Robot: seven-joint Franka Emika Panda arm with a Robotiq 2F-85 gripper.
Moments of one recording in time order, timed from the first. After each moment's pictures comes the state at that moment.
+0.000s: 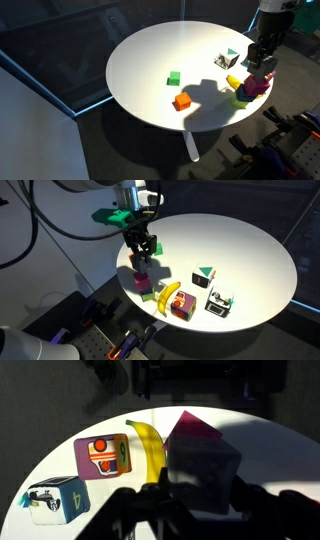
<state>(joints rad) 0.03 -0.14 -0.05 -2.51 -0.17 2.18 0.14</state>
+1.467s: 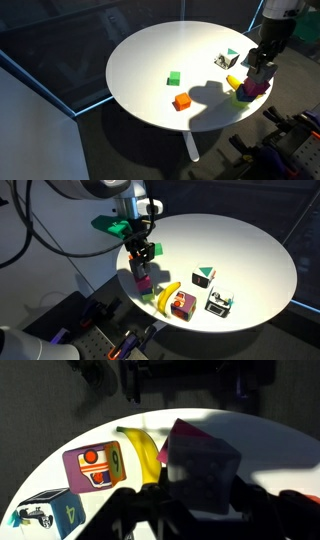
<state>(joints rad) 0.01 -0.15 -0.04 -2.57 -0.12 2.25 0.15</state>
